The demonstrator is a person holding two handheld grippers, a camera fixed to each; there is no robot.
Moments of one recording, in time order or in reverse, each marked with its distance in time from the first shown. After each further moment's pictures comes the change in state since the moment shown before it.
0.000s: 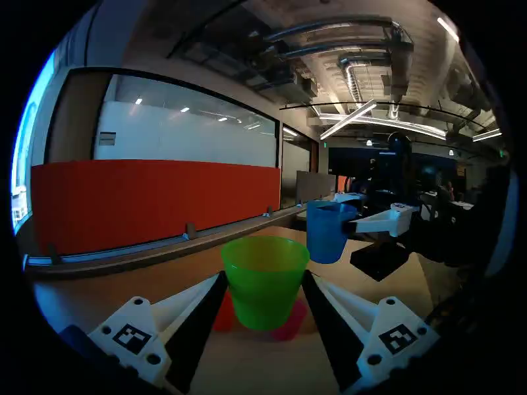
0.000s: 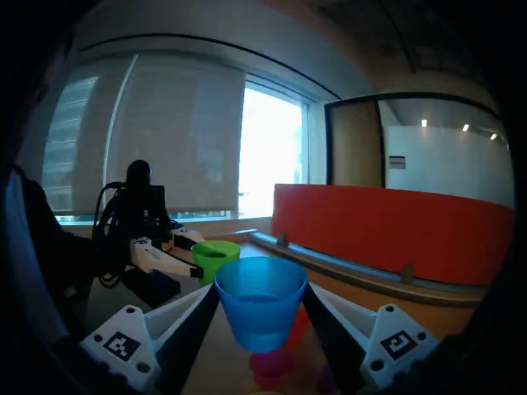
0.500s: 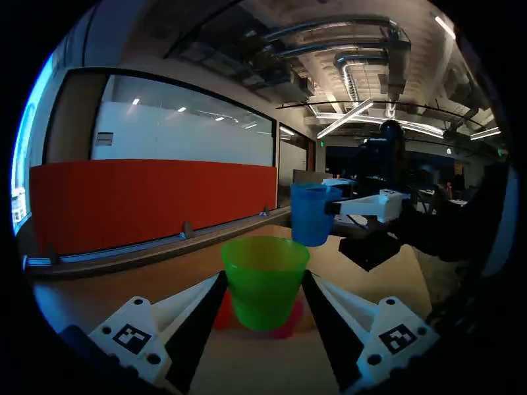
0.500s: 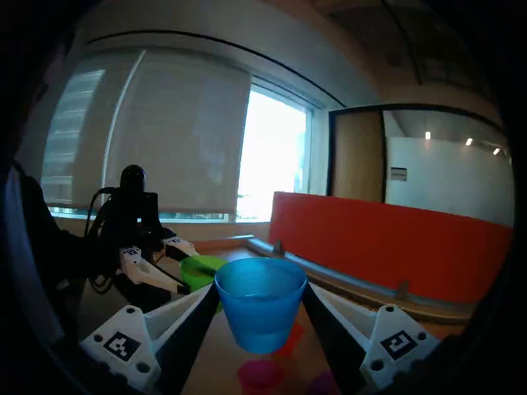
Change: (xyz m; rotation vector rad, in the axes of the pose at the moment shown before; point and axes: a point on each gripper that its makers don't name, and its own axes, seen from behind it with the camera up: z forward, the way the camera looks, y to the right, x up) left arm -0.002 0.008 -0.004 -0.017 -0.004 0.005; right arm 0.025 0.009 0.014 -0.003 0.017 -0.067
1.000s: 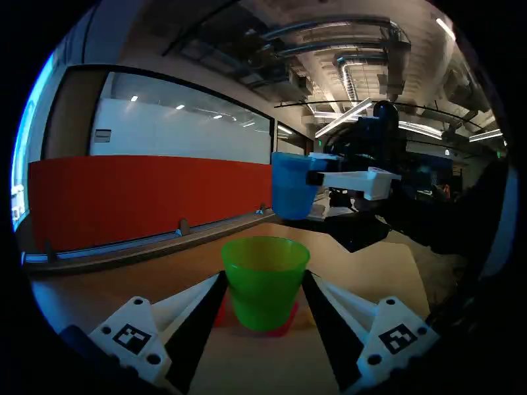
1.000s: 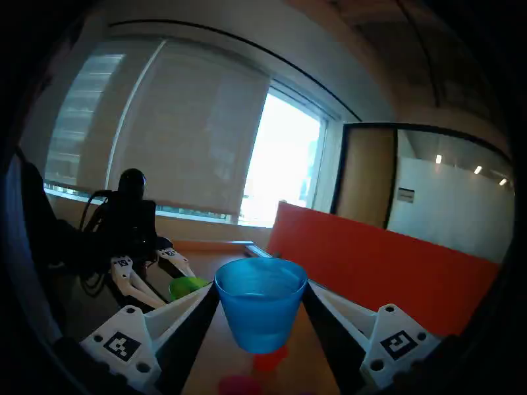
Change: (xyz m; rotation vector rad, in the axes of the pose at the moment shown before) left arm -0.005 0.006 0.001 -0.015 -0.008 -0.008; right arm 0.035 0.011 0.019 0.028 0.009 -0.127
